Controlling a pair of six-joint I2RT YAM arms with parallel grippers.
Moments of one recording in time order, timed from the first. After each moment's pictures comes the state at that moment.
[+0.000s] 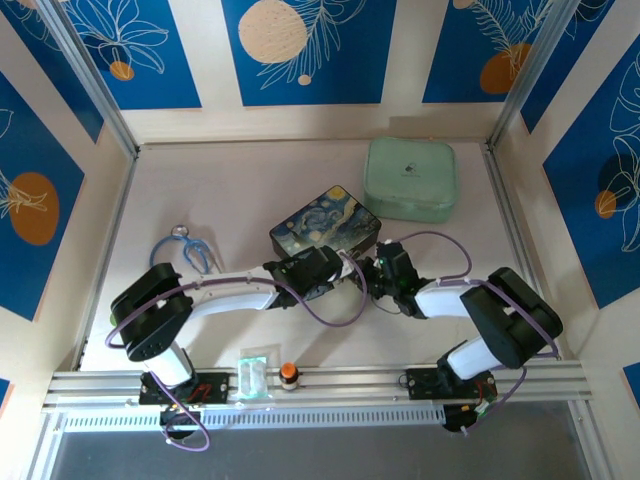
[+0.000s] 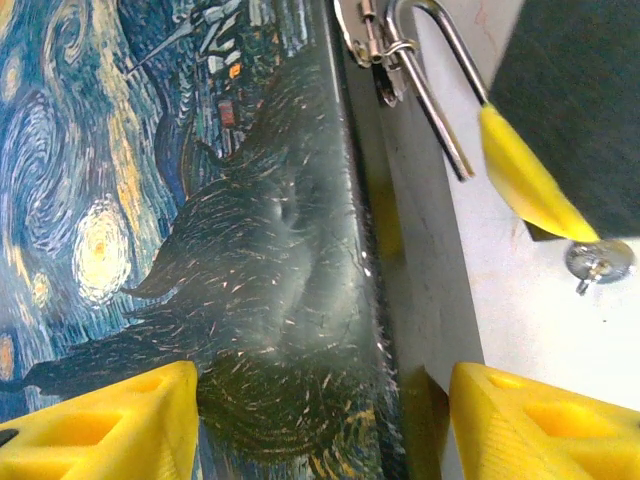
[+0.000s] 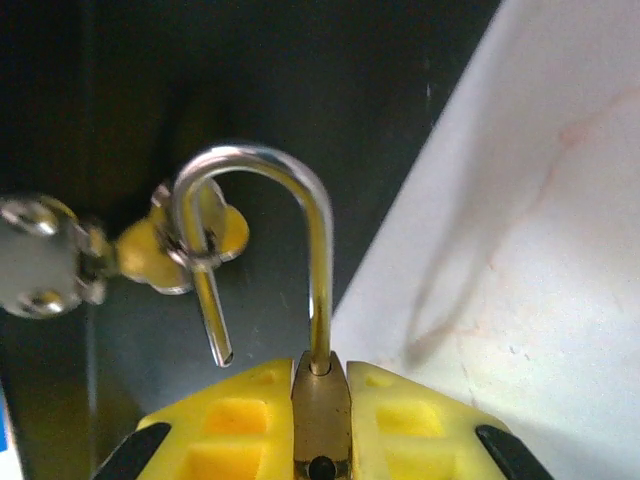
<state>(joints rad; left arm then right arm) -1.04 1.66 0.98 -0.26 -0.45 0.32 0.55 1.47 0.38 0.47 -0.25 1.17</state>
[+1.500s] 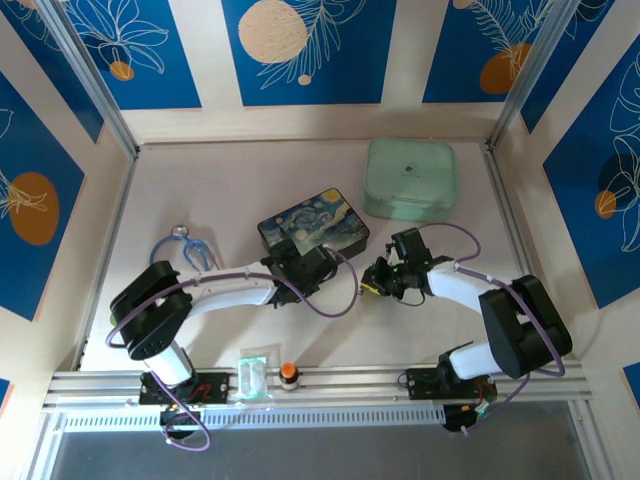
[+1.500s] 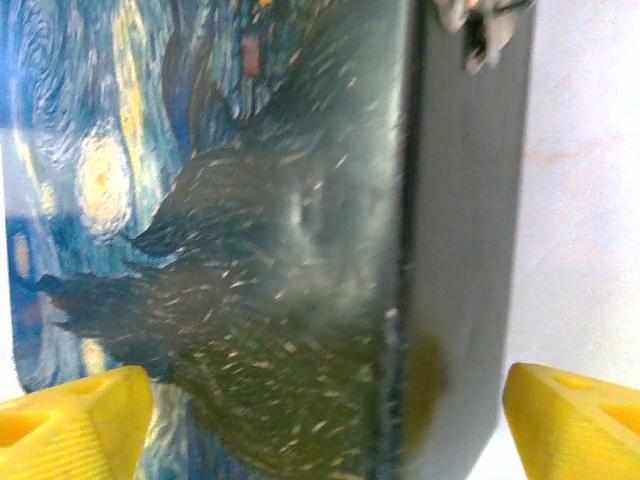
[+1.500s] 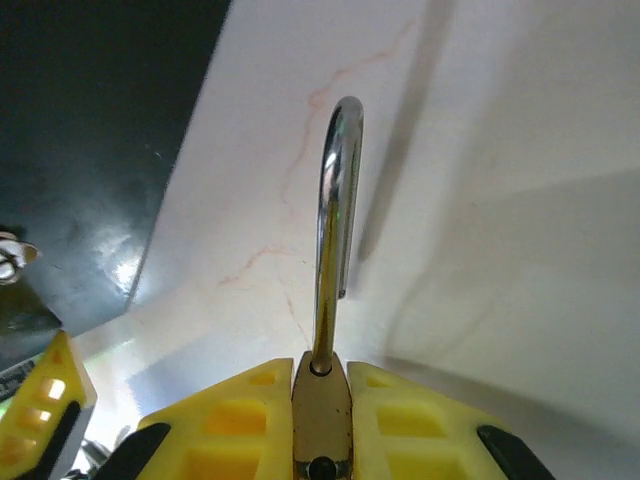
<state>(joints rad) -0.99 1.66 1.00 -0.45 -0.64 0.19 0.37 1.41 0.57 -0.25 -0.46 0.85</state>
